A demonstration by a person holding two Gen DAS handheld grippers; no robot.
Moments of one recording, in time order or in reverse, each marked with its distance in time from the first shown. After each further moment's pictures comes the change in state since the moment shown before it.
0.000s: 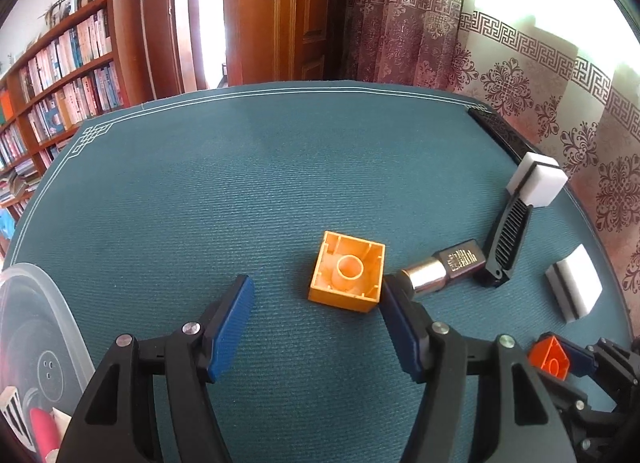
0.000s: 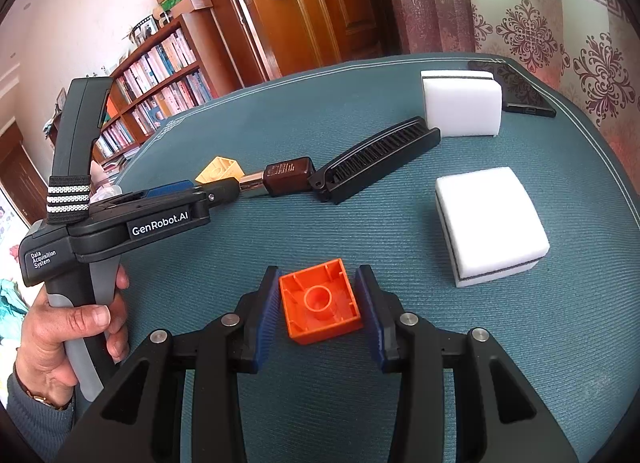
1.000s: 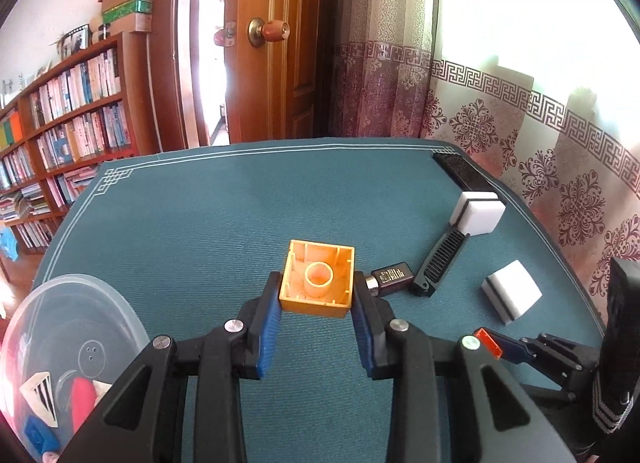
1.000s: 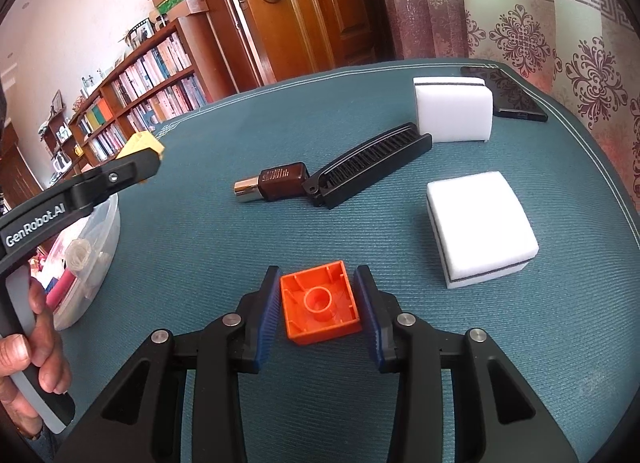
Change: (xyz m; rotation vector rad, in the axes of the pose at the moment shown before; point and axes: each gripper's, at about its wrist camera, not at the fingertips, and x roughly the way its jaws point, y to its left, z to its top) left arm -0.081 -0.009 -0.007 -0.002 -0.174 -0.008; right arm -0.006 0.000 0.000 0.002 -0.020 -0.026
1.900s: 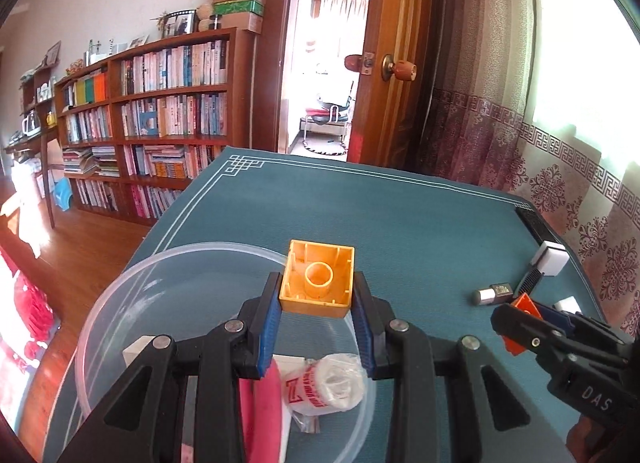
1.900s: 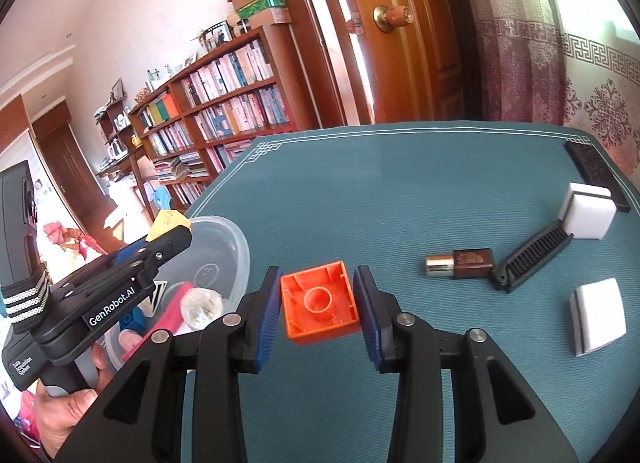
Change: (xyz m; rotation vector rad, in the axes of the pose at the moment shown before) left arm -0.057 0.117 -0.033 -0.218 -0.091 0.211; right arm -0.008 0.136 0.040 -0.138 -0.070 0.195
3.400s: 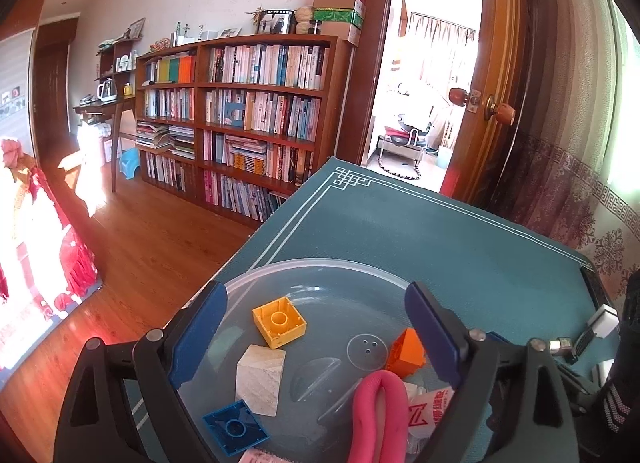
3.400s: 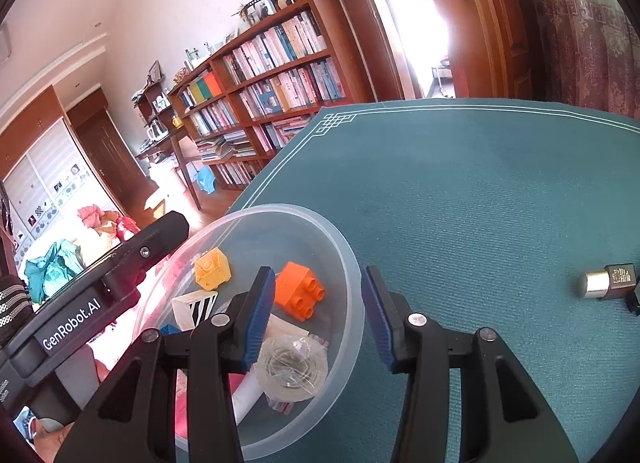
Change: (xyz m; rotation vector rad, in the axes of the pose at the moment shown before) left arm -0.008 0.067 0.000 -0.177 -0.052 0.218; right arm 0.084 0.062 0.001 -0.022 0.076 0.162
